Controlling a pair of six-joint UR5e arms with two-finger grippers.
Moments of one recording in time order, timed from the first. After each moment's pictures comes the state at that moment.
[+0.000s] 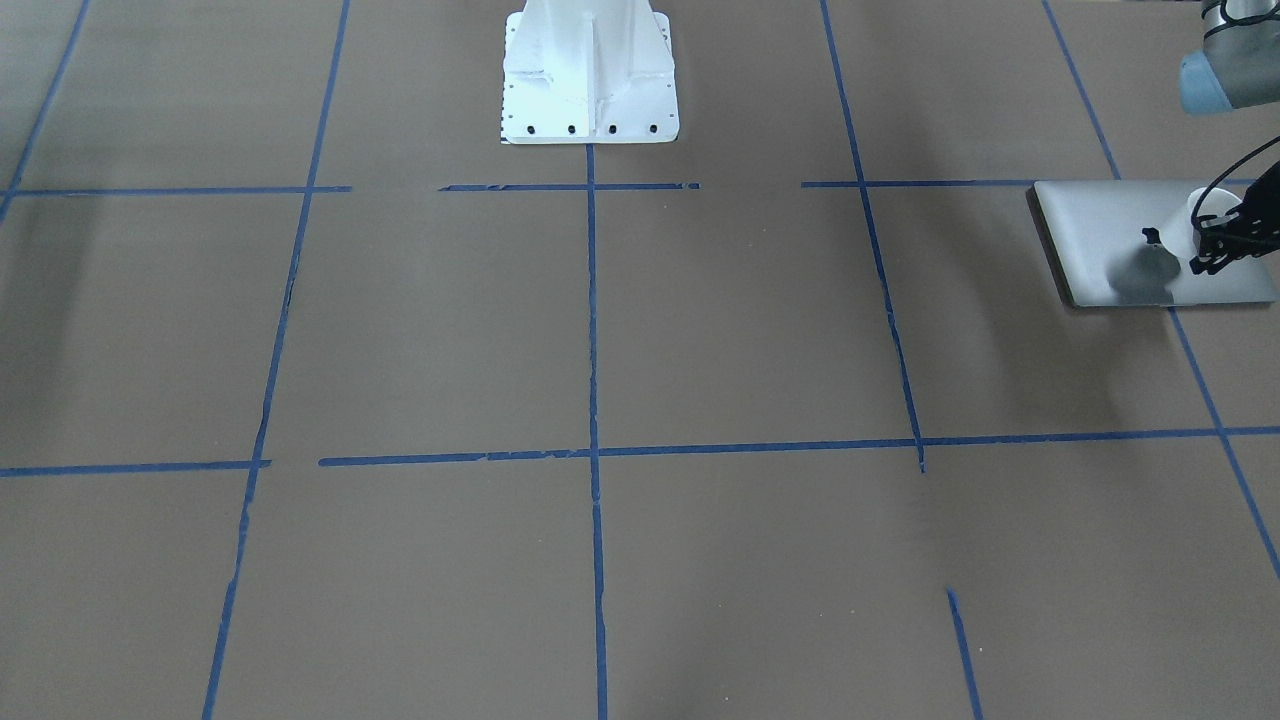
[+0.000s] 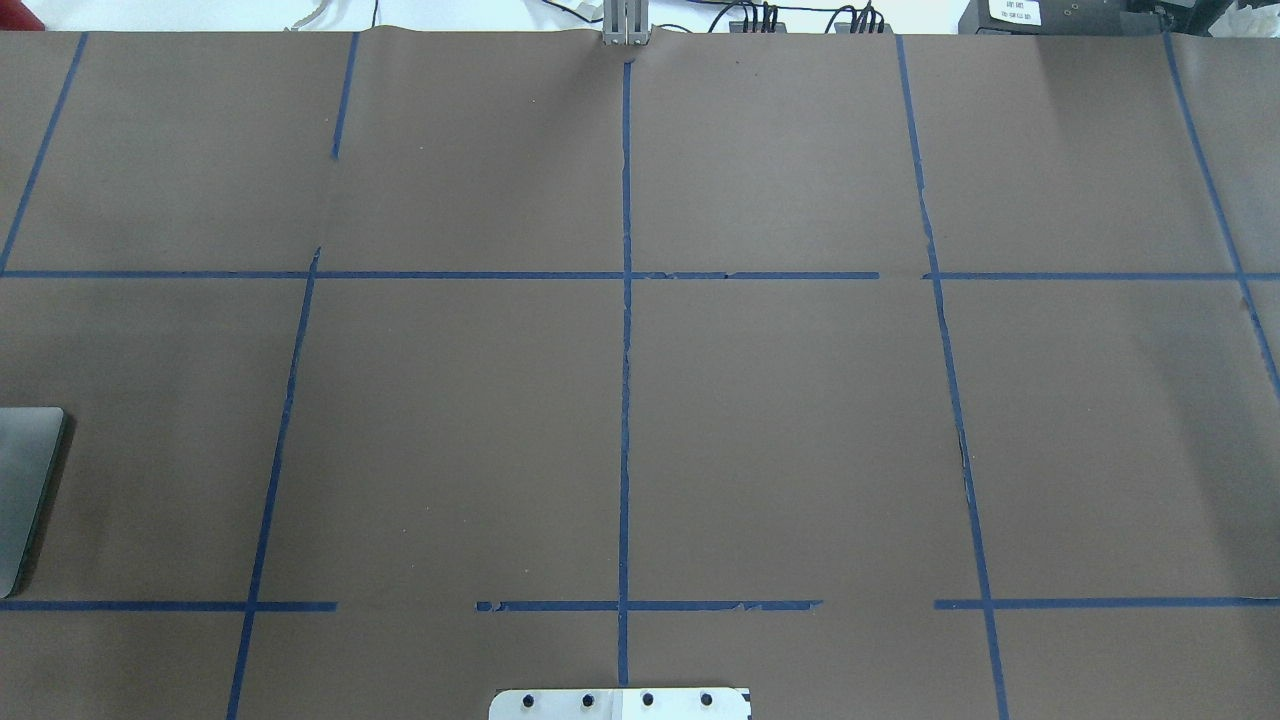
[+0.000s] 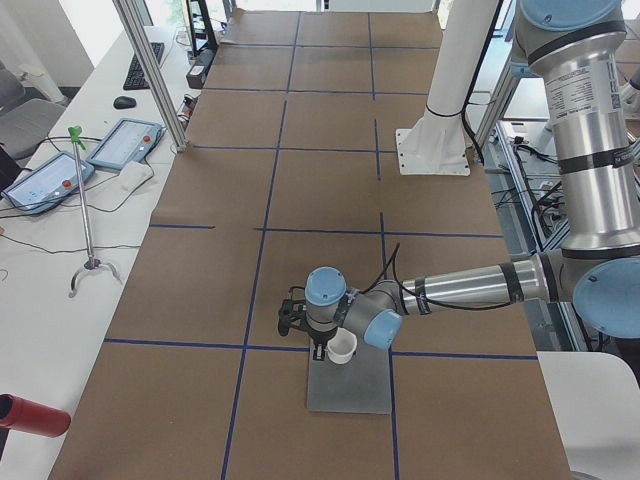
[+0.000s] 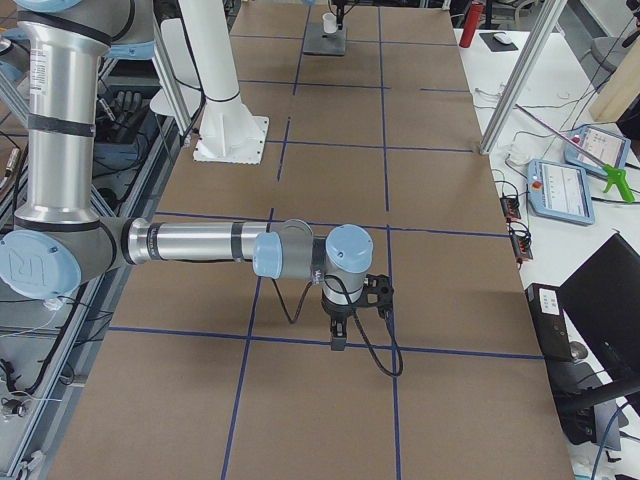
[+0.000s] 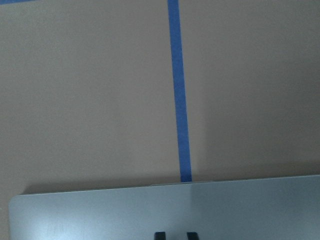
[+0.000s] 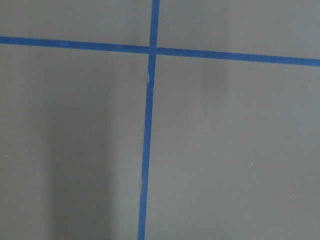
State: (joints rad) left arm -1.22 -1.32 -1.53 -2.24 -2.24 -0.44; right arm 1.54 -1.70 1.75 -1.64 2.28 -0.04
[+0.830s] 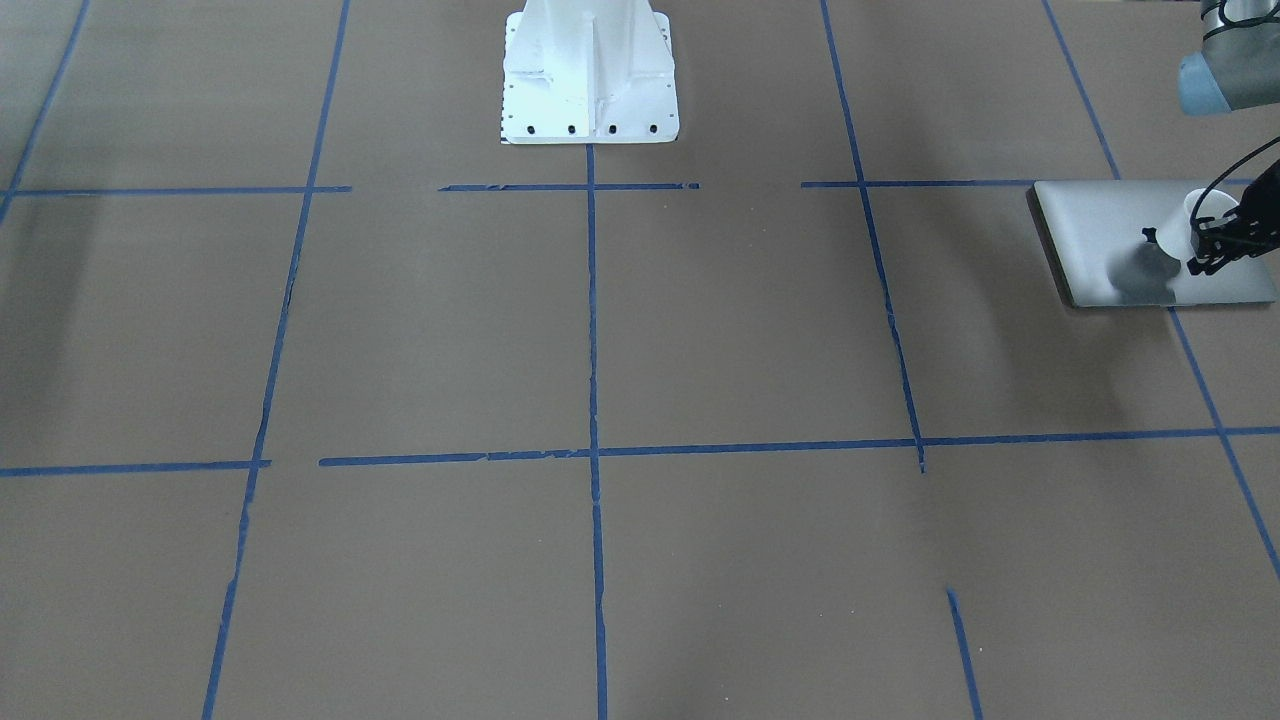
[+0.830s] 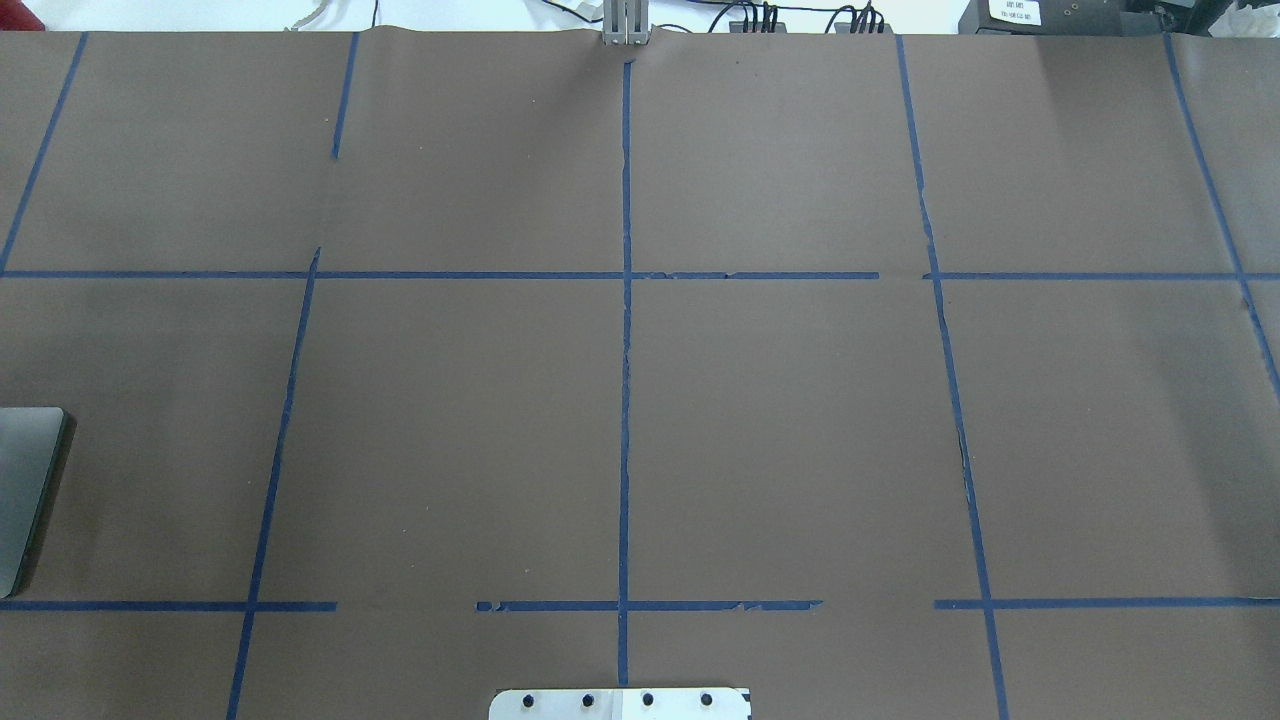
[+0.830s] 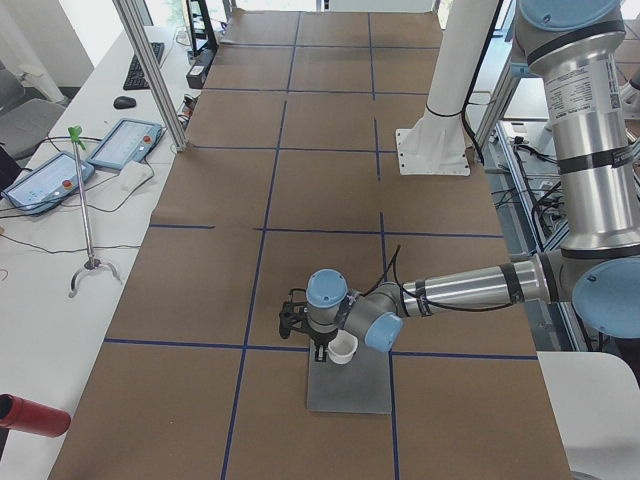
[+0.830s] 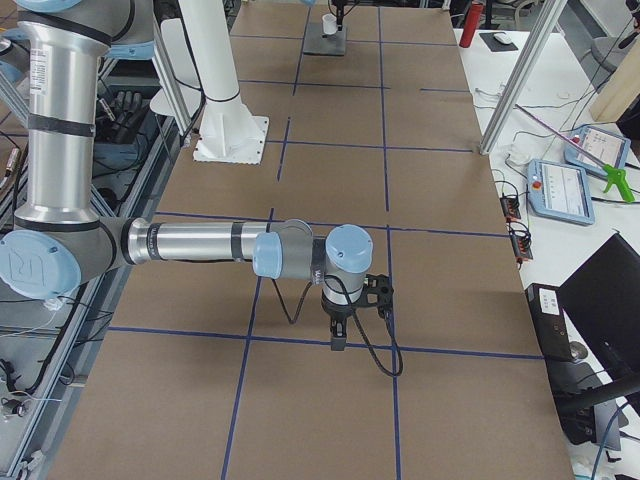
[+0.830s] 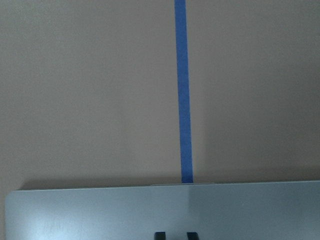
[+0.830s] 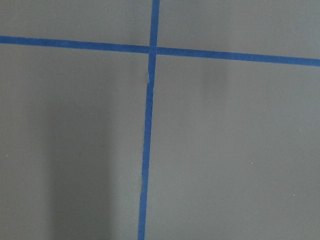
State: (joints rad) left arm -1.21 -1.32 -1.51 -2.26 -2.24 -0.48; right arm 1.54 -1.70 1.75 -1.64 2.28 -0.04
